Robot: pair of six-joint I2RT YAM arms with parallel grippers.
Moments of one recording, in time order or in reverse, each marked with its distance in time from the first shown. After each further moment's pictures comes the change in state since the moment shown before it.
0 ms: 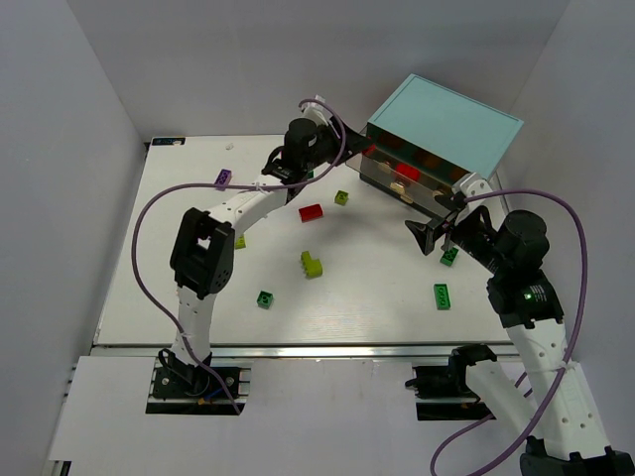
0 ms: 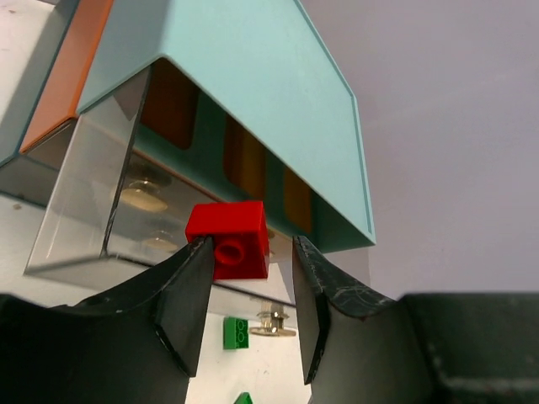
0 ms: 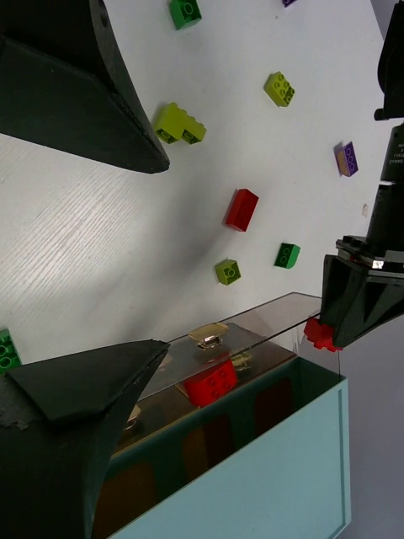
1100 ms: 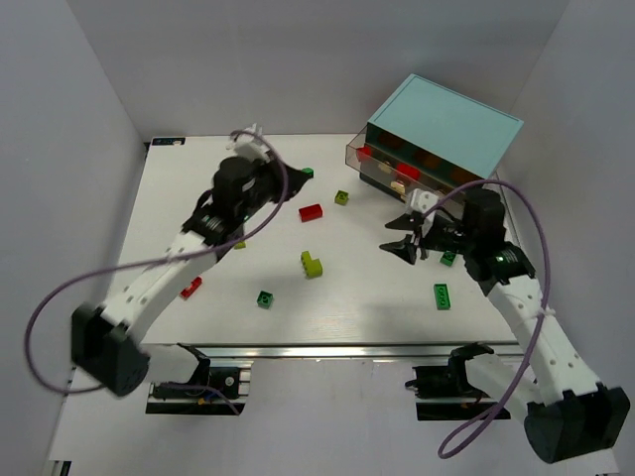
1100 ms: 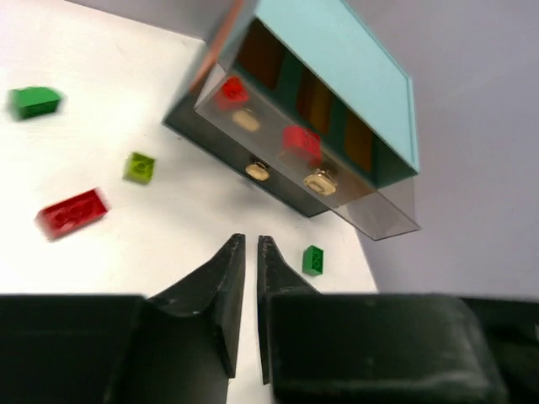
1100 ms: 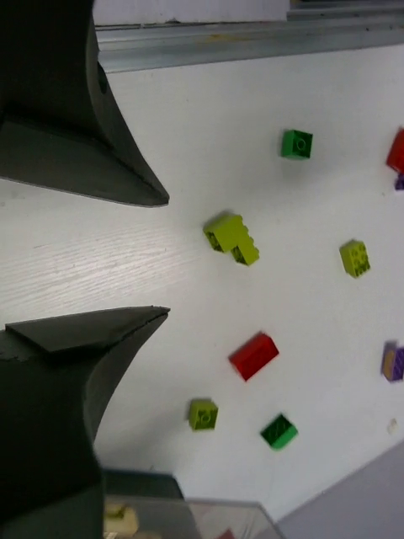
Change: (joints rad) left arm 0.010 -0.735 -0.587 -0.236 -0.227 0.243; right arm 0.045 0.217 -0.002 -0.082 -0.449 -0.331
